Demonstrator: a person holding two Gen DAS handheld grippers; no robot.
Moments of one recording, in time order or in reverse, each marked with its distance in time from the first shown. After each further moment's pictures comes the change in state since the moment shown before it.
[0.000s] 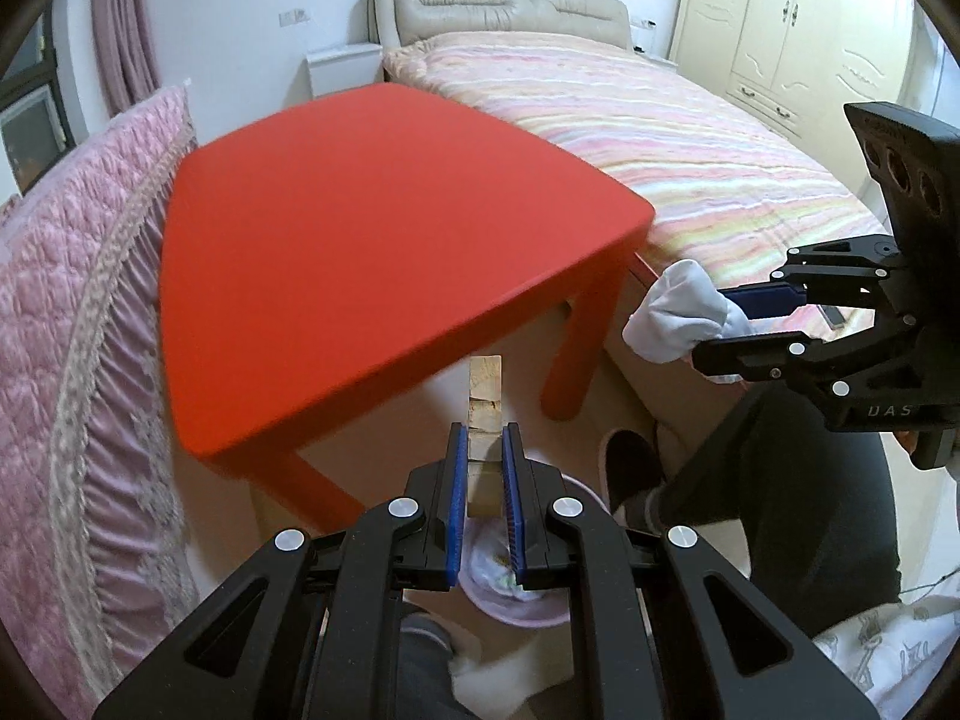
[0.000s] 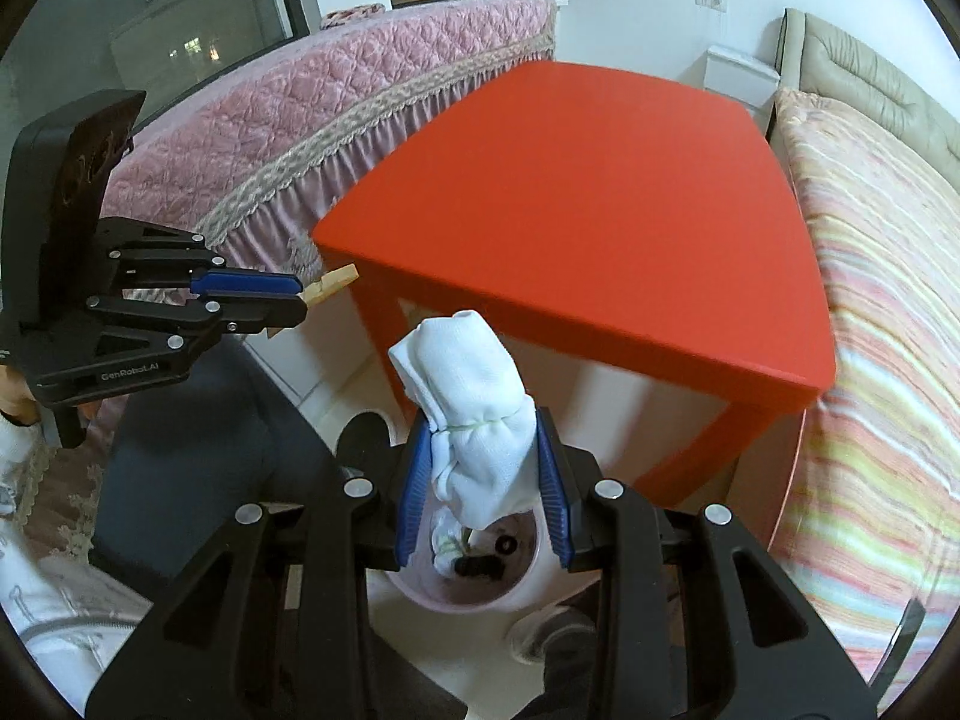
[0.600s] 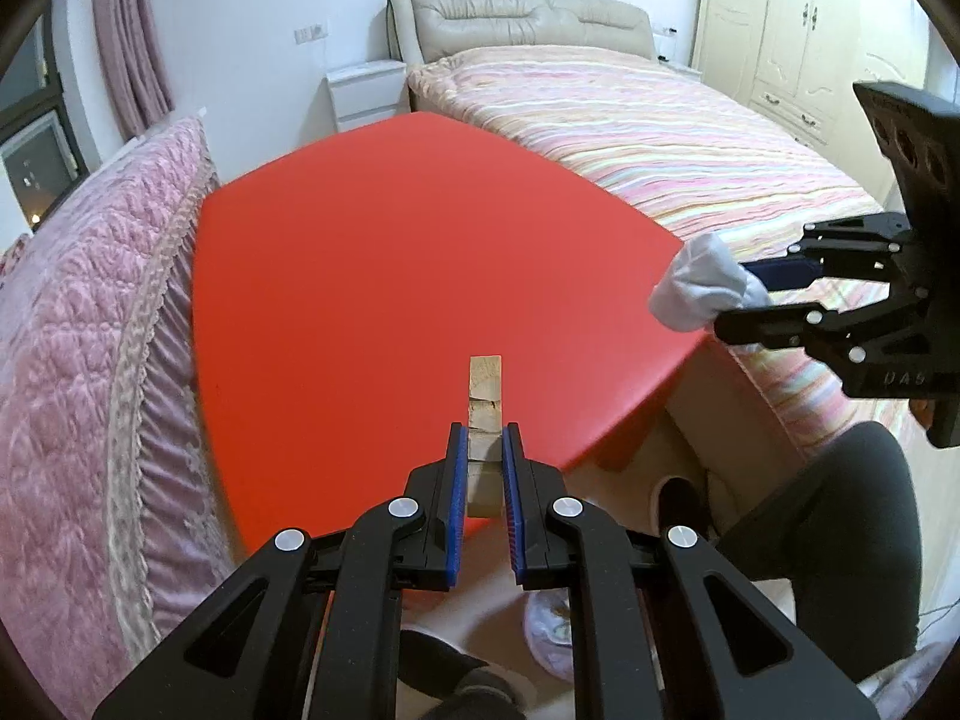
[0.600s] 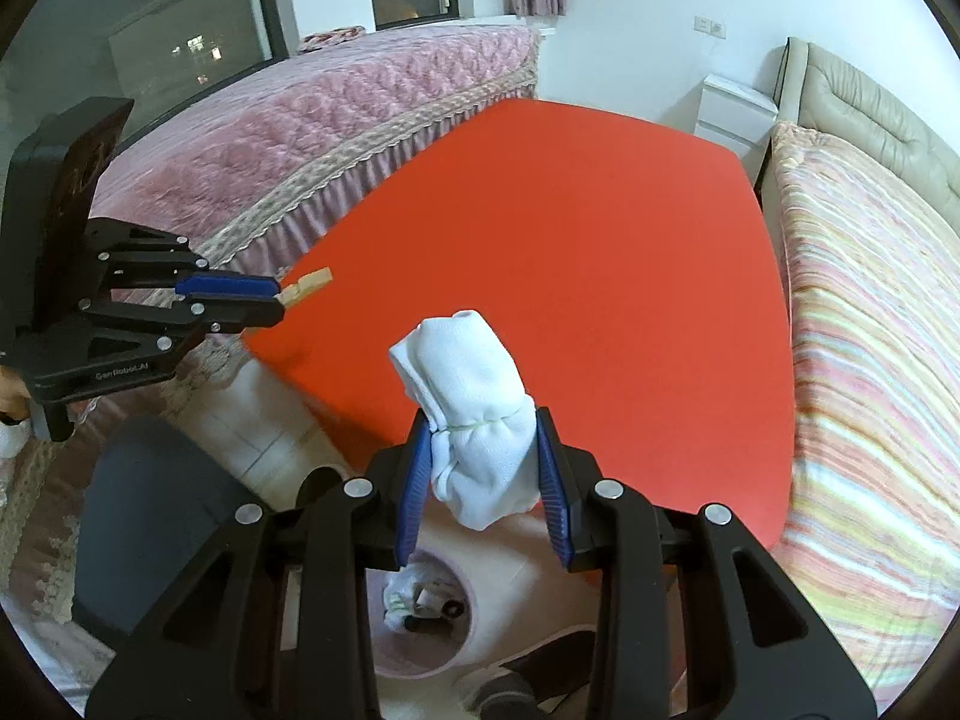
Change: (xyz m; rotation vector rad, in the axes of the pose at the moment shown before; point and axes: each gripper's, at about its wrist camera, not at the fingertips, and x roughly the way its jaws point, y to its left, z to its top) left arm 0.017 0.056 0.087 0.017 -0.029 0.065; right arm 0.015 -0.052 0.097 -0.049 -0.050 -0.036
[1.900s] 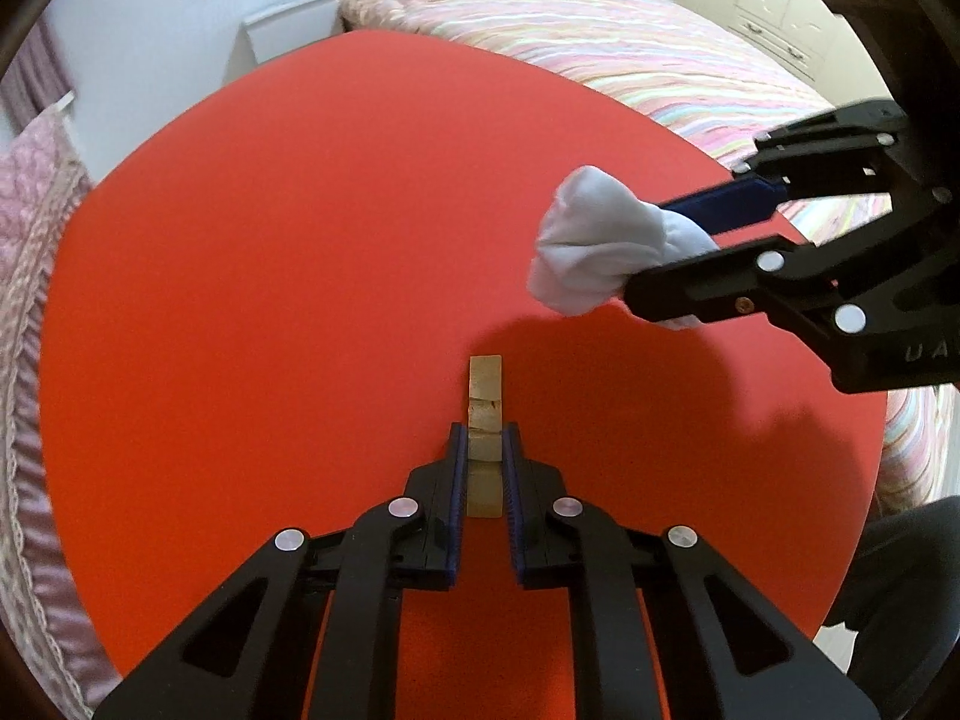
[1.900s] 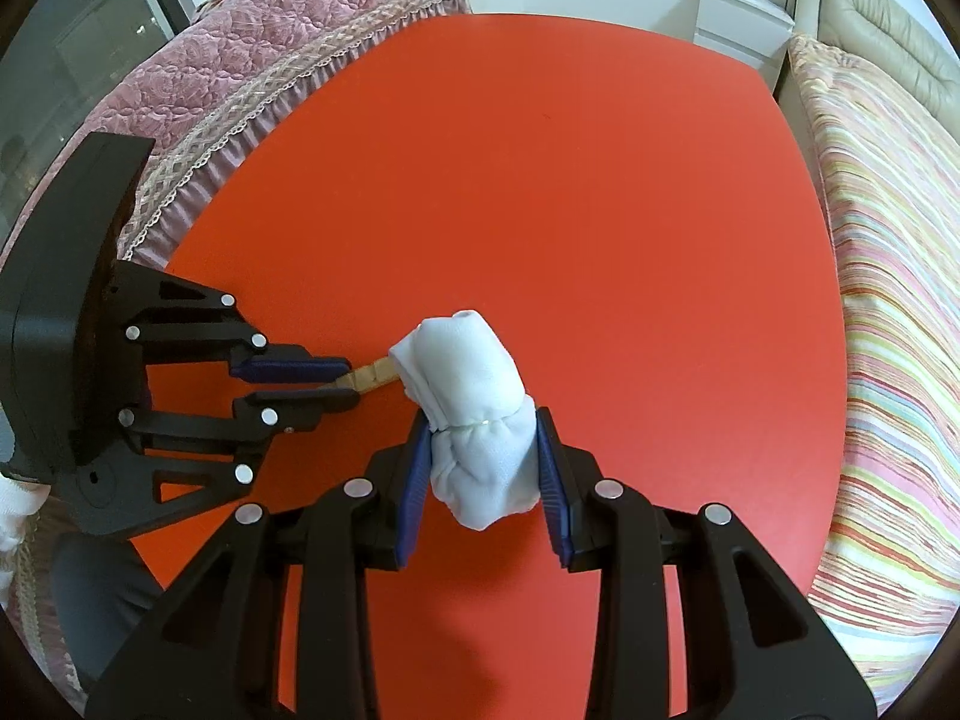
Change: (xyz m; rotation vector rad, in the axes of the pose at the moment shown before) left arm 0.213 0.047 0.118 0.093 0.195 -0.101; right arm 0.192 -0.141 0.124 0.095 0.221 0.041
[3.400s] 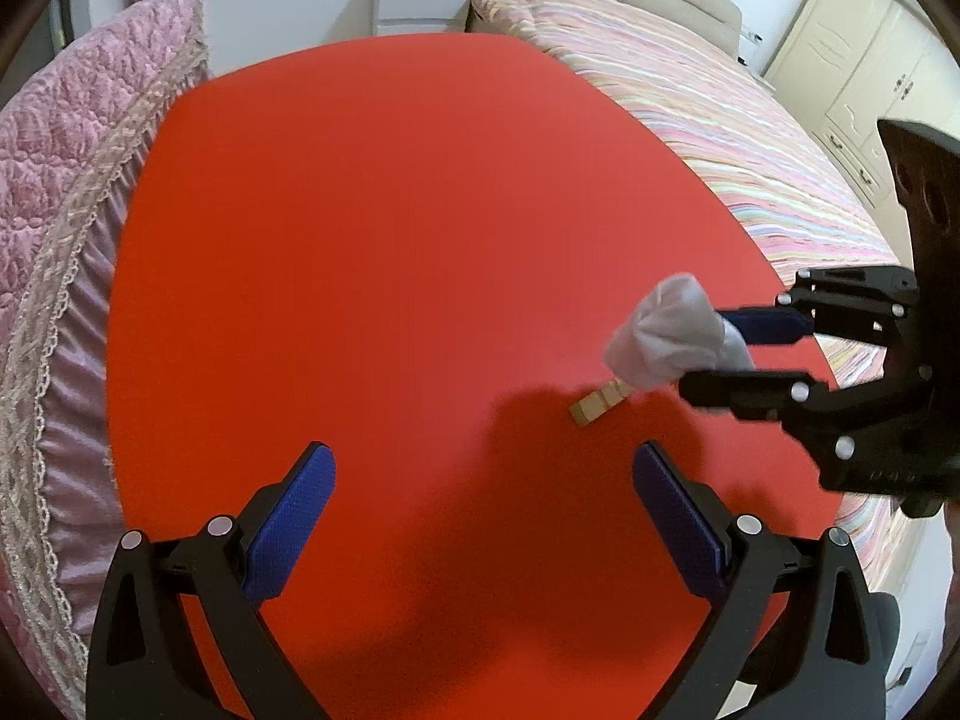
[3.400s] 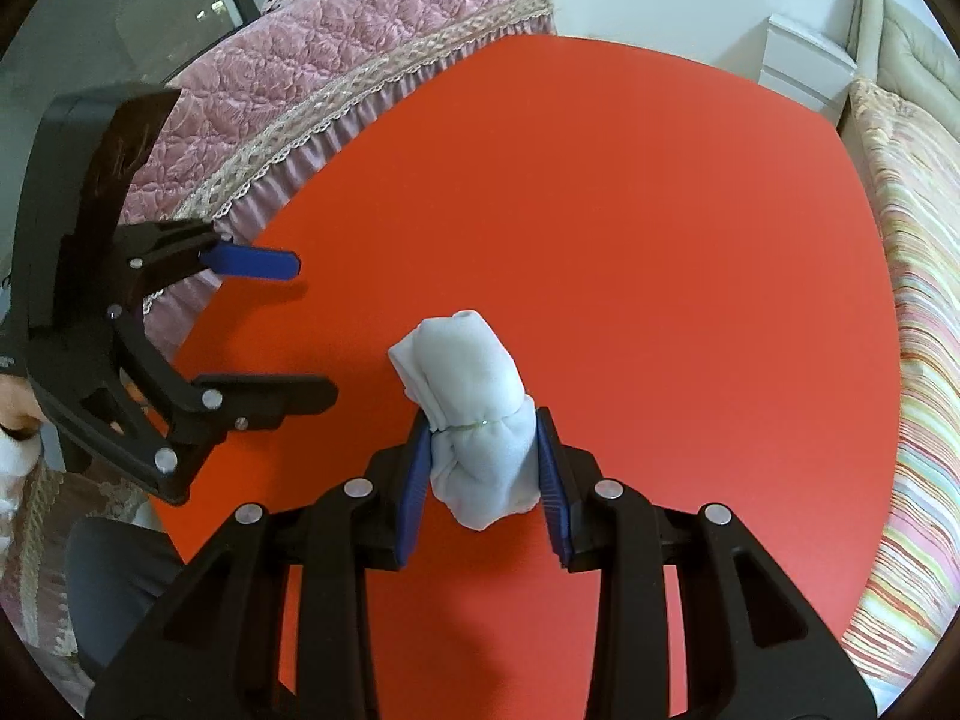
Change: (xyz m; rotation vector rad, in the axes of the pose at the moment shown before) left arm -0.044 0.068 -0.020 -0.296 -0.027 -0.013; right arm -0.003 0.038 0.018 -0.092 -0.041 0.098
